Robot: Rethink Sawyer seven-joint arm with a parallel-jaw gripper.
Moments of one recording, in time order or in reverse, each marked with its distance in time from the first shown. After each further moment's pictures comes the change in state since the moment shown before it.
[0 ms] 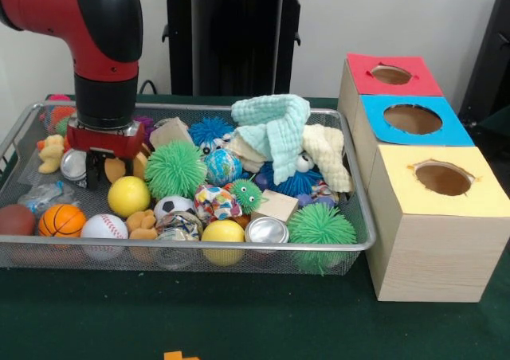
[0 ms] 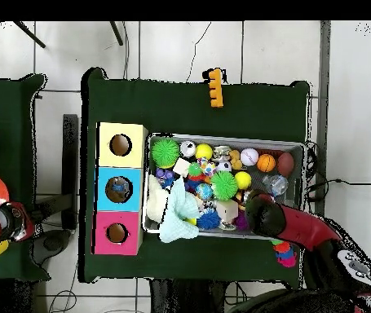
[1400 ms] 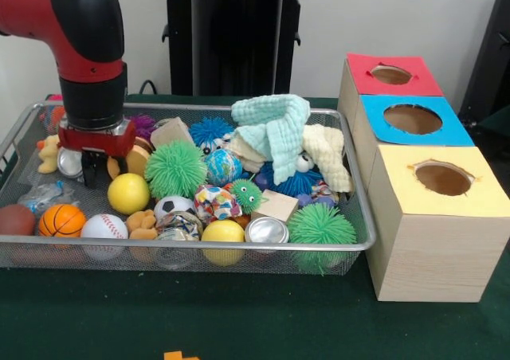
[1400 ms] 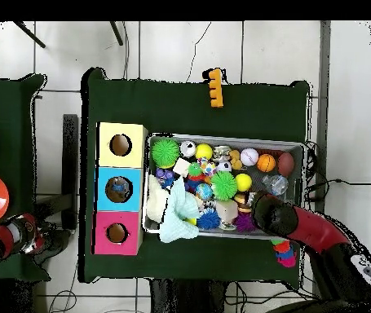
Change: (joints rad) arm -0.101 -0.002 0.086 -0.002 0.000 0.100 0.000
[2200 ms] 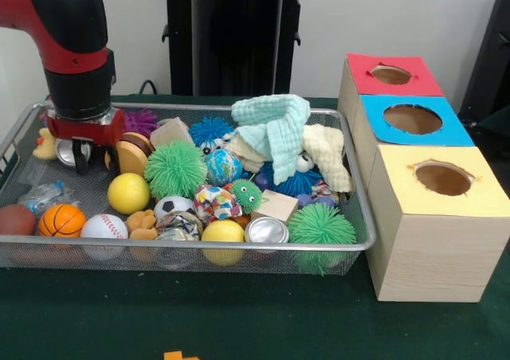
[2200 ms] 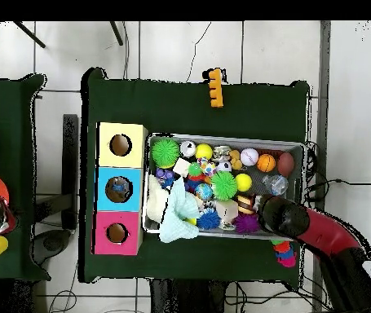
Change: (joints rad) arm -0.040 -0.026 0.019 -0.002 -0.002 0.098 0.000
